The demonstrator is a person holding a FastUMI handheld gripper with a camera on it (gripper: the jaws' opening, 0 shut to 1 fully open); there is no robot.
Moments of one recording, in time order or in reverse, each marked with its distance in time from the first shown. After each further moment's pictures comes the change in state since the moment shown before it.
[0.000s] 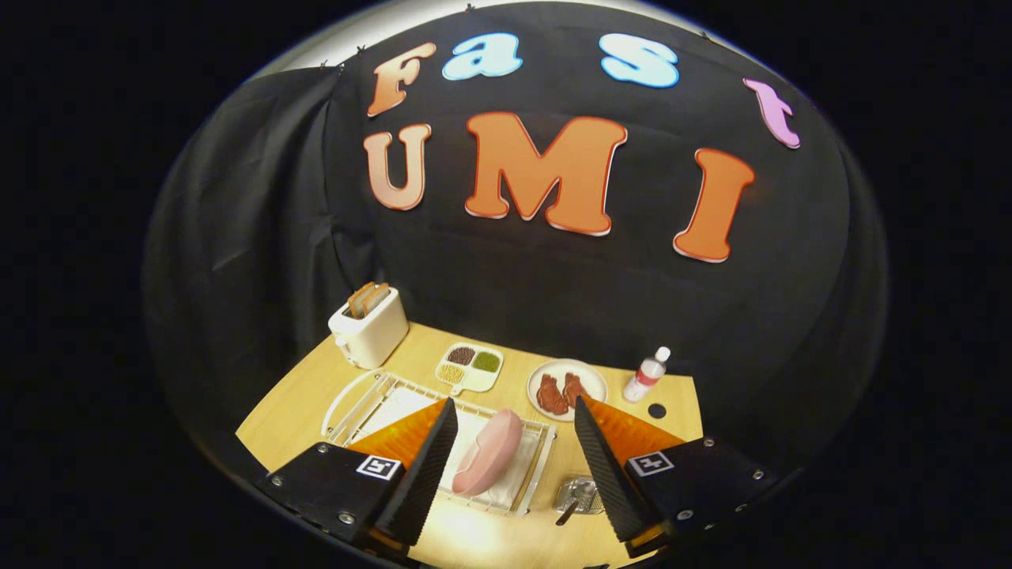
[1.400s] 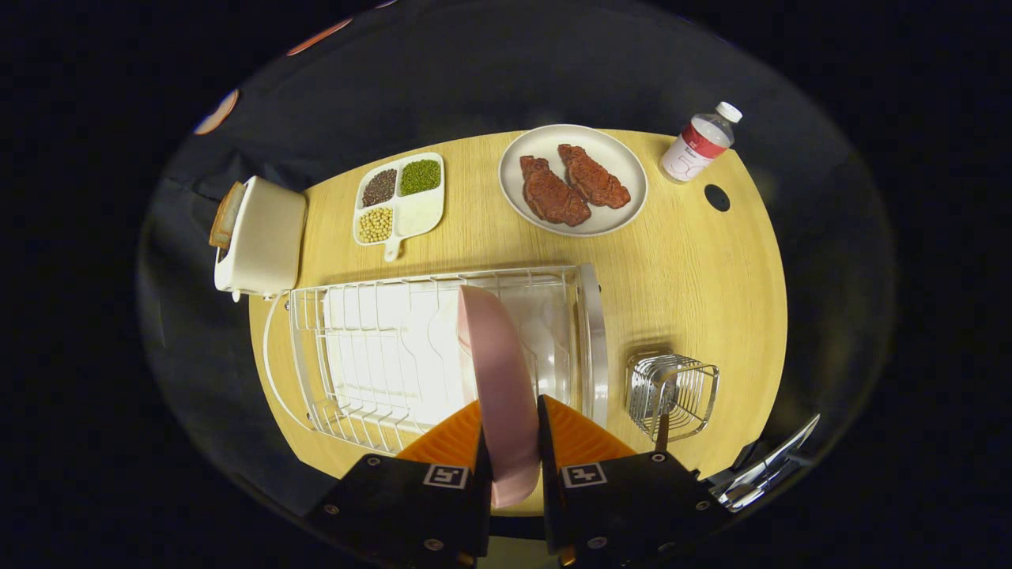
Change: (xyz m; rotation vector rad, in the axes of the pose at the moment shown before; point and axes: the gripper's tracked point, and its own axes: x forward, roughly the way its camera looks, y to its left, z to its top) arm 0.154 0.011 -0.151 0.314 0.806 -0.088
